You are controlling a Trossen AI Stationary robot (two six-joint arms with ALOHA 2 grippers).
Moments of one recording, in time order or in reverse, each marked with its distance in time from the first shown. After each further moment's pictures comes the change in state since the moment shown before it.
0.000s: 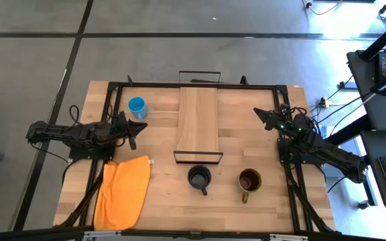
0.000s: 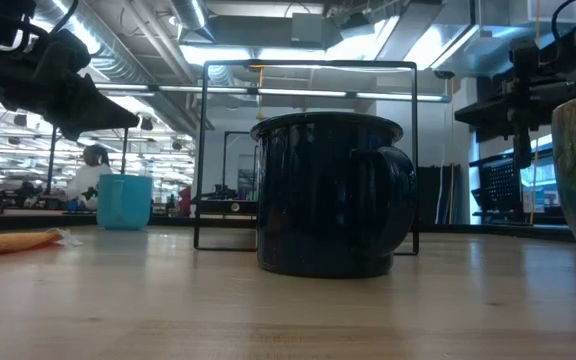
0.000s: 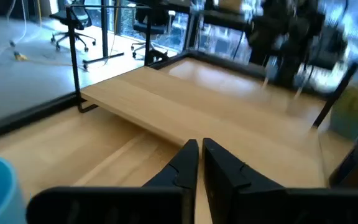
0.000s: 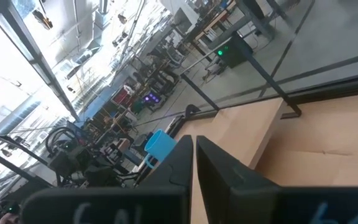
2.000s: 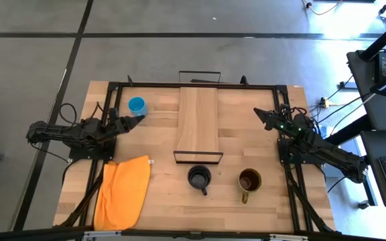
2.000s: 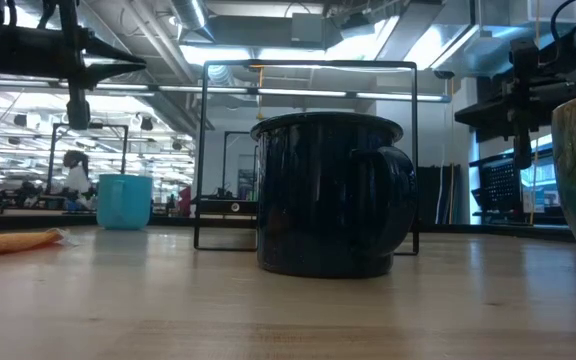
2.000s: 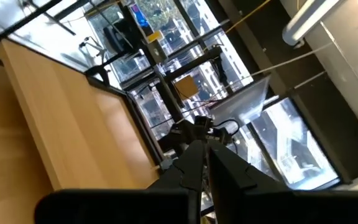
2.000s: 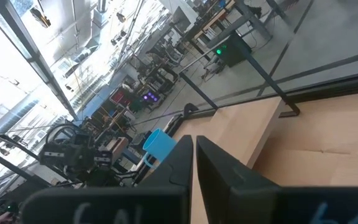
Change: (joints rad) left arm 0.001 -0.001 0.006 0.332 -0.010 -0.711; right arm 0.000 0.000 0.000 -0.008 0.000 -0.004
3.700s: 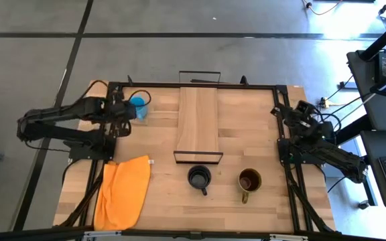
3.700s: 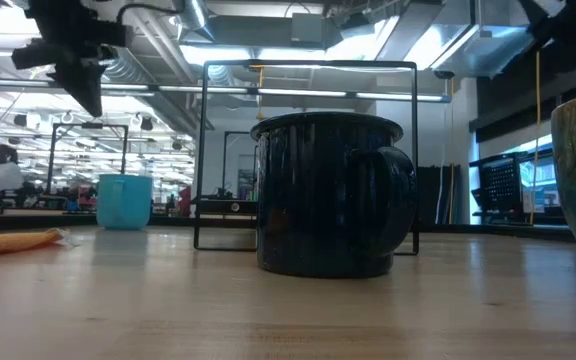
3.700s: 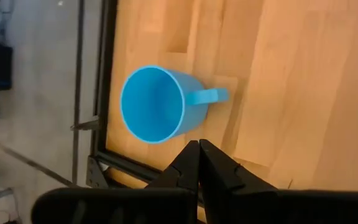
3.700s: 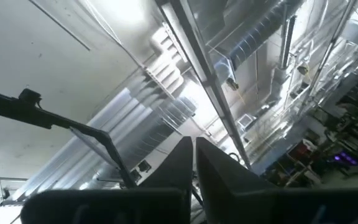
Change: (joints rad) left arm 0.297 0.771 0.828 -1.434 0.074 1.220; right arm 0.000 0.000 0.000 0.773 -0.254 0.289
